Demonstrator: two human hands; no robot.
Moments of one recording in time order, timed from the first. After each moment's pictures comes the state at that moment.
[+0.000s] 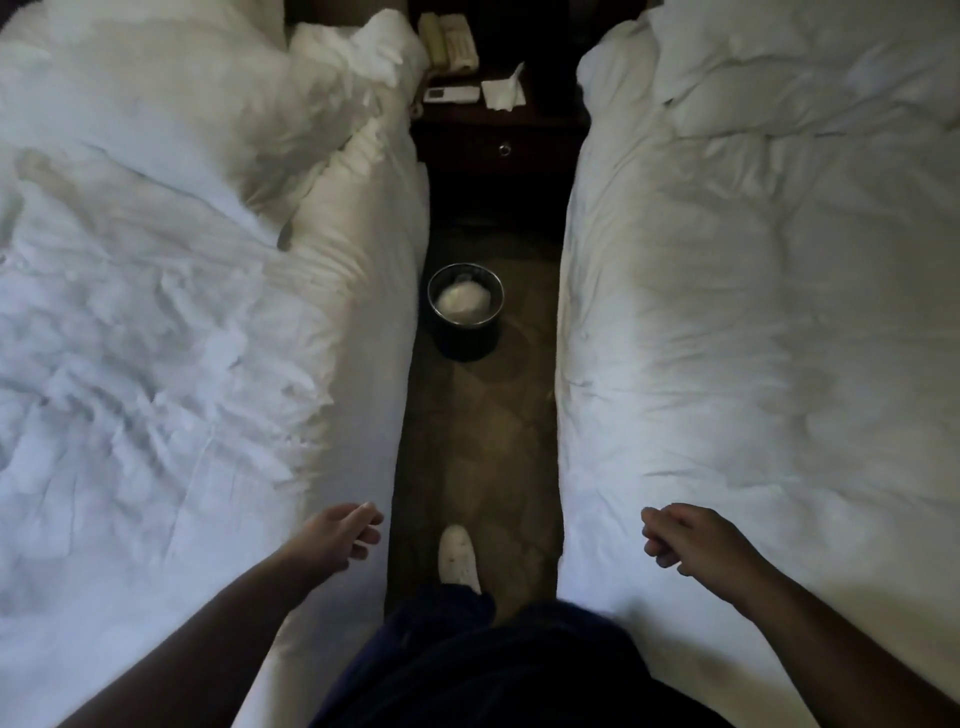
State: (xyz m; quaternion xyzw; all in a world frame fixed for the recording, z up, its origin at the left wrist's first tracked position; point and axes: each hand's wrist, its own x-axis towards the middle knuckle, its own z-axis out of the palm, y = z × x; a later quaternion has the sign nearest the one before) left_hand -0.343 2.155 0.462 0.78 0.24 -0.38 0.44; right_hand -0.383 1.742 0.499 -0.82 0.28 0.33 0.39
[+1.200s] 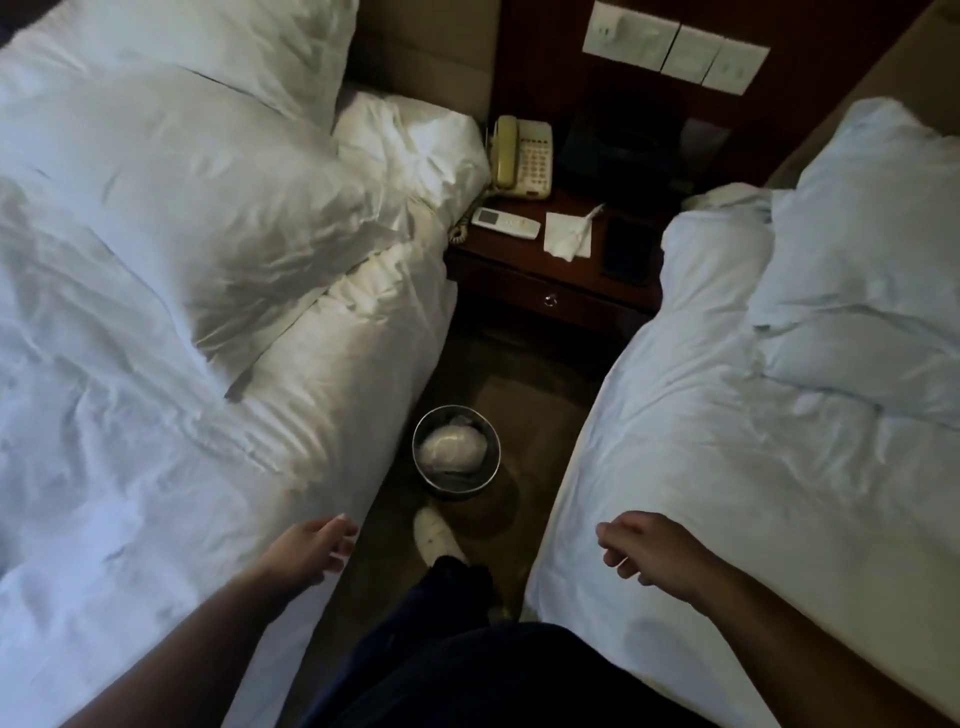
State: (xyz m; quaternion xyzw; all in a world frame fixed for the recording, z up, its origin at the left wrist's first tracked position) left_hand 0.084 2.076 0.449 0.71 0.38 -0.33 0.49; right_hand 0.173 1.690 0.502 -0.82 0.14 0.47 0.30
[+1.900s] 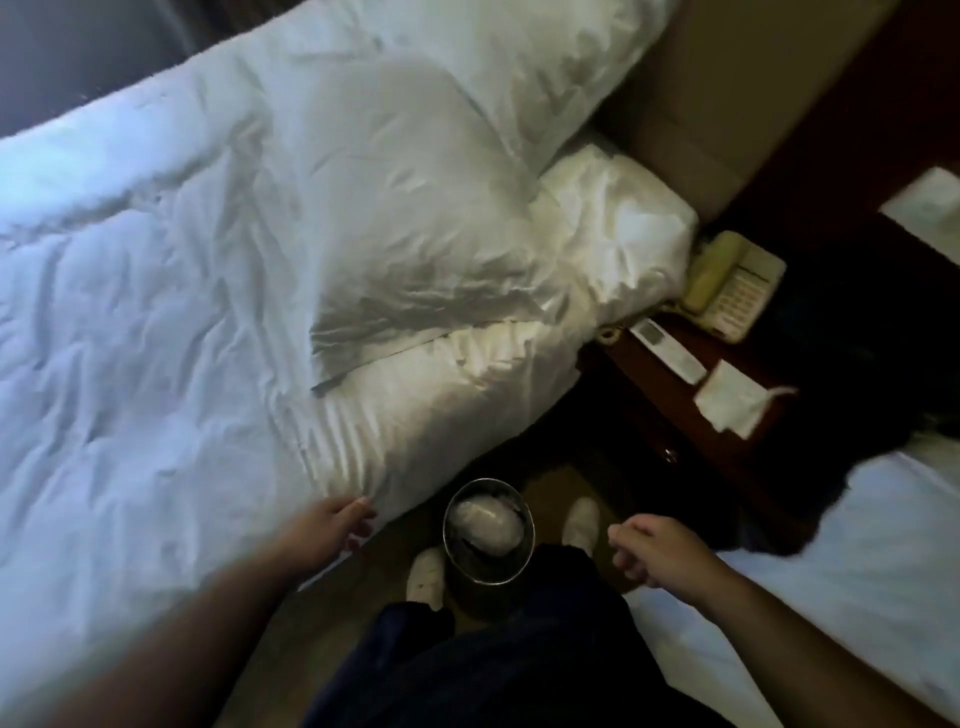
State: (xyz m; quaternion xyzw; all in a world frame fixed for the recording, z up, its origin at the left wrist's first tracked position) left_hand 0.202 2.090 0.464 0.63 0.52 -0.20 0.53; right_hand 0.473 1.798 0.469 -0.79 -0.07 0.57 0.21
